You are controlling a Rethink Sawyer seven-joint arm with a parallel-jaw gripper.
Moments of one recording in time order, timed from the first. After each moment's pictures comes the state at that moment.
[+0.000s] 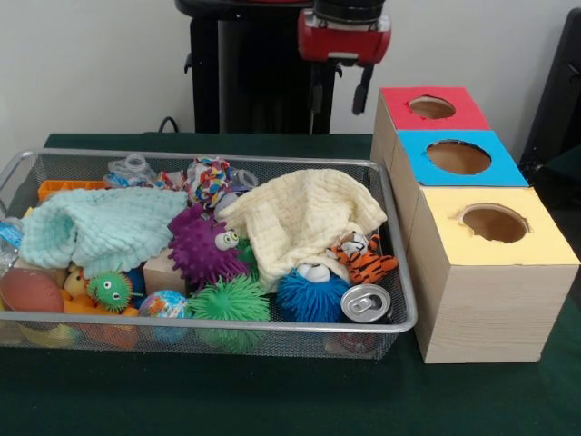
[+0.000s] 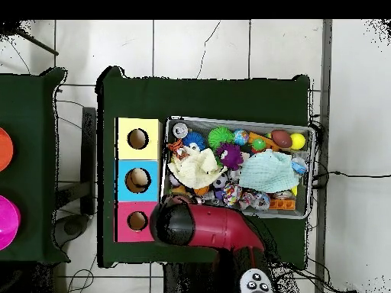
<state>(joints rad) -0.19 -0.86 -0.02 2.00 -0.08 0.42 1.59</state>
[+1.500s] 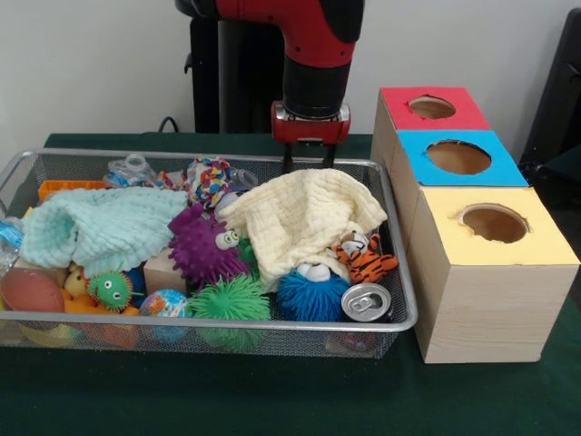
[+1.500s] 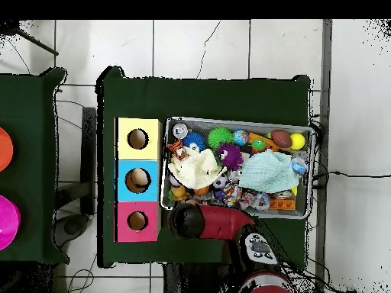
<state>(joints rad) -0.24 -0.54 -0.02 1.95 -0.16 0.20 1.59</state>
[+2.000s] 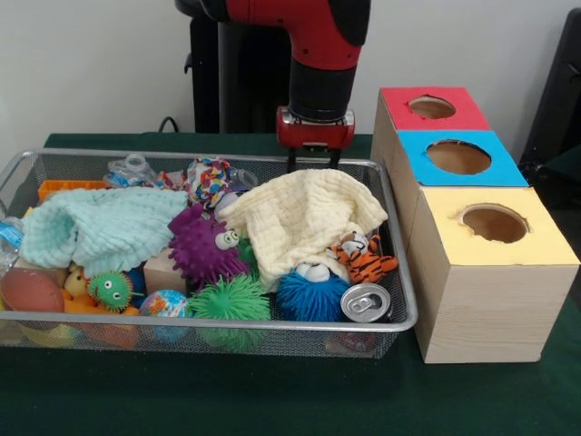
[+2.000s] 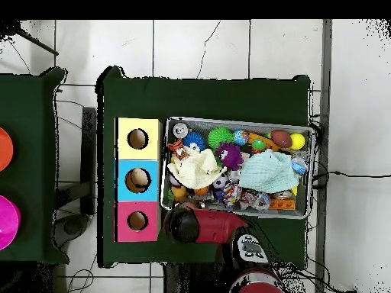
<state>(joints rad) -0.21 -0.52 -0.04 1.97 -0.16 0.09 1.59</state>
